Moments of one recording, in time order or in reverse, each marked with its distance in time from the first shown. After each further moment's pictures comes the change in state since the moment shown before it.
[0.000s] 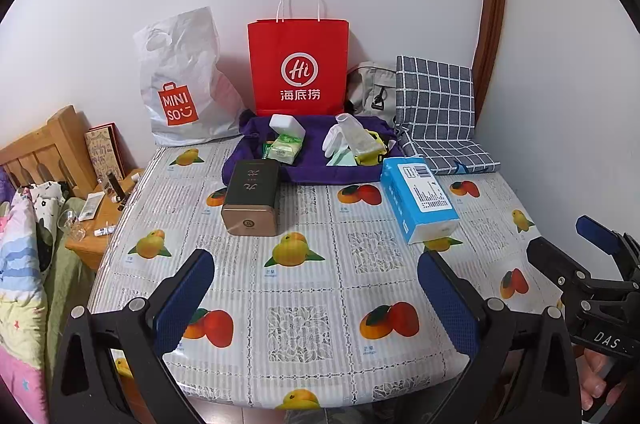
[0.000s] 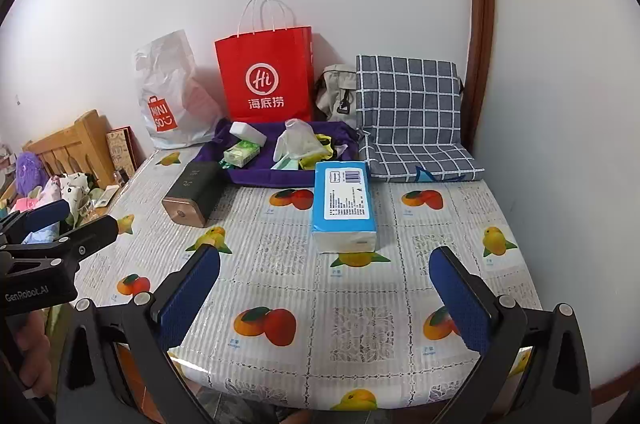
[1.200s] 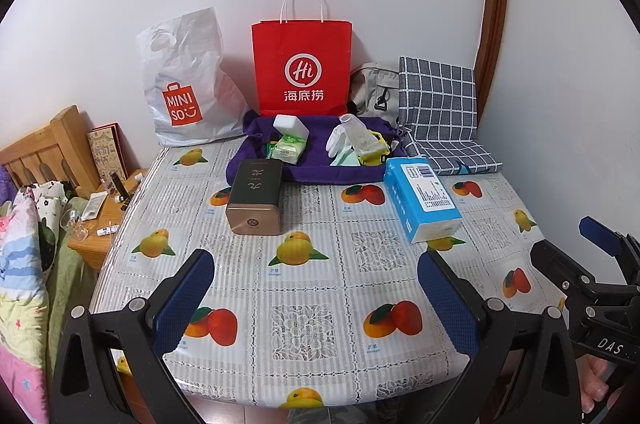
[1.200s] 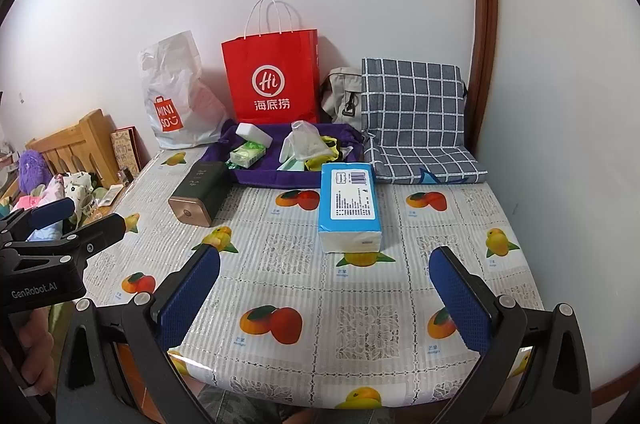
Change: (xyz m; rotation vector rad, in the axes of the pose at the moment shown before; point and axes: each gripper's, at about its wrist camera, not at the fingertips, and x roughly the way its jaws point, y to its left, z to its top) left arm -0.002 0.003 -0.001 0.005 -0.003 -0.002; right arm -0.004 0.004 0.000 -0.009 -0.008 0.010
